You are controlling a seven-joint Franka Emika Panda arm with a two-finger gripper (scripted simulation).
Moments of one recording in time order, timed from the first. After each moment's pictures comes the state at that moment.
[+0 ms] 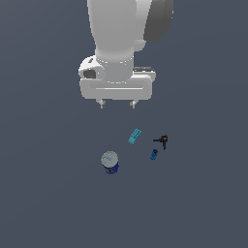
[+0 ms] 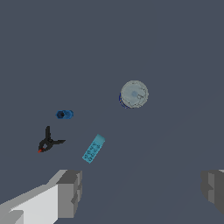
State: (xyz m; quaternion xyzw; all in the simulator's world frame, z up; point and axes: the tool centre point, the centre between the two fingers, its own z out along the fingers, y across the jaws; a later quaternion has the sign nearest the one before) arm -0.003 -0.021 0.320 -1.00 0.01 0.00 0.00
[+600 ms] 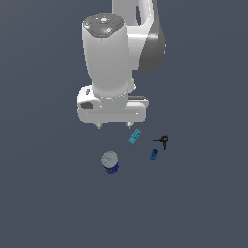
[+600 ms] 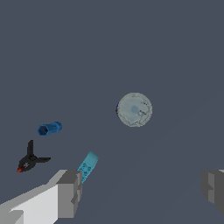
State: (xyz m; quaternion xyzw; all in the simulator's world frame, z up) arm 0.037 -0.034 0.260 -1.00 0.00 0.00 0.00
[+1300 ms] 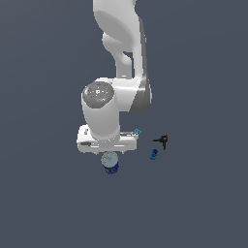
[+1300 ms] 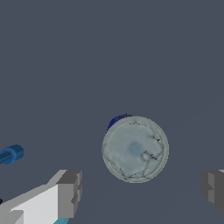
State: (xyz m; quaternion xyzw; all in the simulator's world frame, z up) arm 0.081 -0.056 0.150 -1.00 -0.03 0.00 0.00
